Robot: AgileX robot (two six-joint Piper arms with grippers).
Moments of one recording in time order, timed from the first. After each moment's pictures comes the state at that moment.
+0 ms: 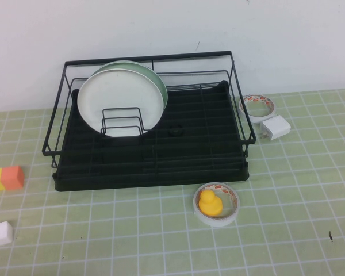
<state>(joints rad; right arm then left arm) 0.48 0.35 -0.37 0.00 0.77 -0.18 -0.11 -0.01 0.02 -0.08 0.35 0.00</state>
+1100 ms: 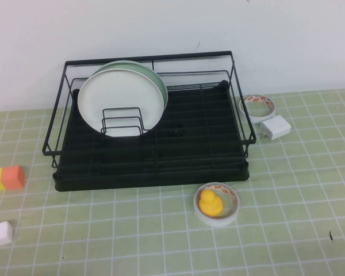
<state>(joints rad) -0.01 -0.01 0.02 0.04 0.42 -0.27 -0.11 -0.01 0.02 -0.07 0.35 -0.03</state>
